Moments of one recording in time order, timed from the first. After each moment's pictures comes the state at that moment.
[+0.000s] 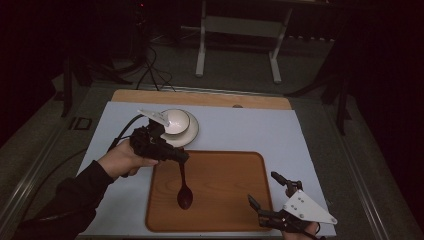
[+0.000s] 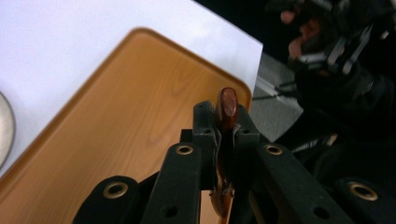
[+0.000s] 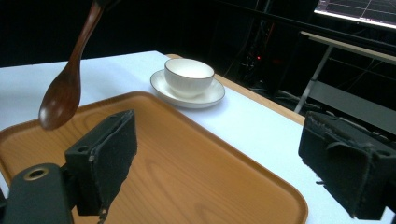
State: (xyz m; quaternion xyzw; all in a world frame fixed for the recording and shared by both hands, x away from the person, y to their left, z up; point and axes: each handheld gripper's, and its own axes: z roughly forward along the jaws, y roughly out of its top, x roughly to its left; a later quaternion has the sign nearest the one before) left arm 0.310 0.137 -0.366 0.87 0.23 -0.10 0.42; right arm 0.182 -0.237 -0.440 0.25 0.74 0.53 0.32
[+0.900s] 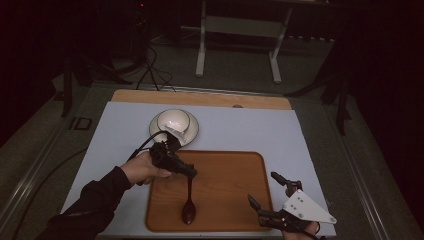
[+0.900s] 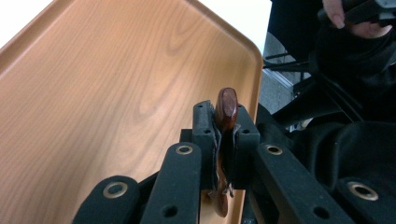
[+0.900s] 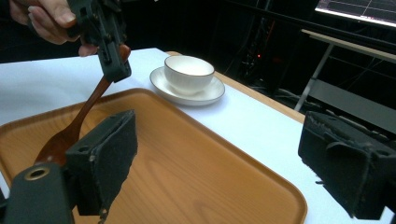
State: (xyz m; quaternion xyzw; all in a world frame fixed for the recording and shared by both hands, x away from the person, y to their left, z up) left arm 0.331 0.112 -0.440 0.88 0.24 -0.17 0.38; right arm 0.183 -0.238 -0.442 0.25 0.75 0.53 0.32
